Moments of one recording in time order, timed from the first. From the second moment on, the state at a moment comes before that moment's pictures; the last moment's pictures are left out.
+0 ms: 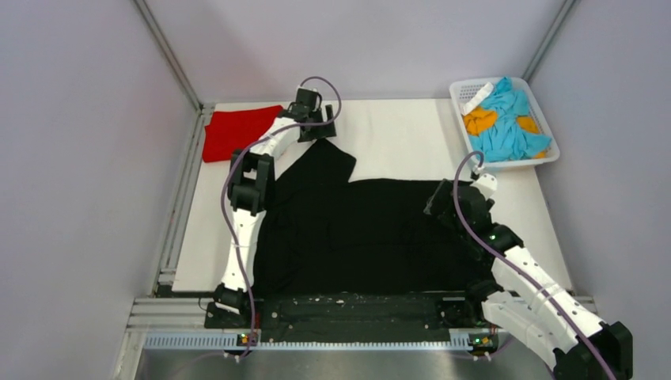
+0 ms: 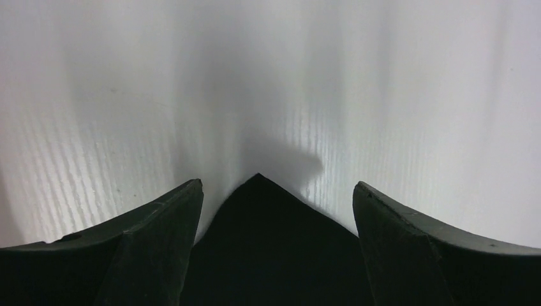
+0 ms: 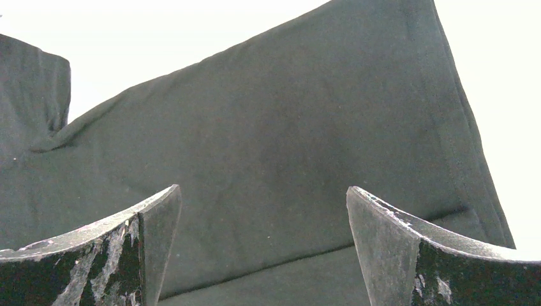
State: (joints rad) left arm -0.29 2.46 2.12 -0.47 0.02 -0.40; right arm 0.44 0.78 0.54 -0.41 0.42 0.68
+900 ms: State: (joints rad) left arm -0.36 2.46 2.12 -0.58 -0.21 -0.36; right arm 0.44 0.82 0.52 -0.39 0.44 0.66
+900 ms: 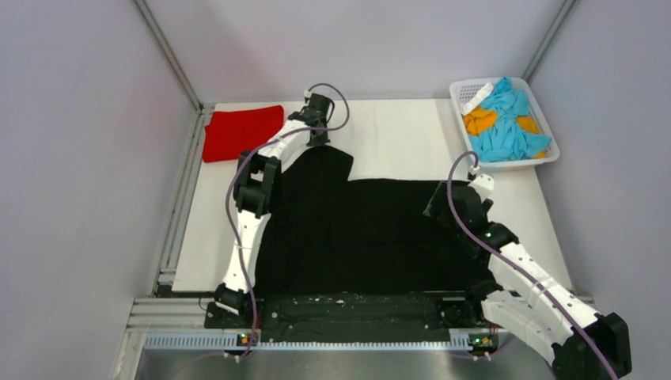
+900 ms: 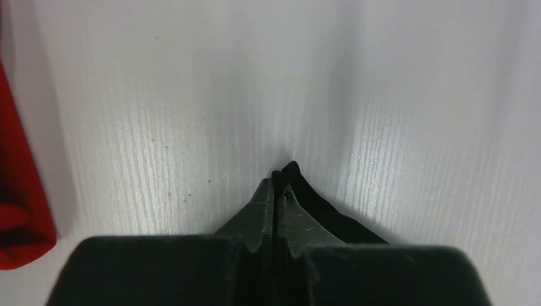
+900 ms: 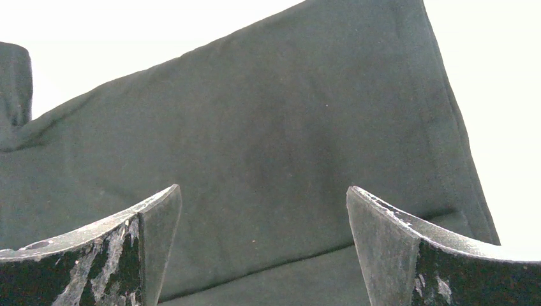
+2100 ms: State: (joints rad) left arm -0.18 2.21 1.74 -0.48 -0.26 -0.36; right arm 0.20 1.80 1.21 -0.44 0.55 0.65
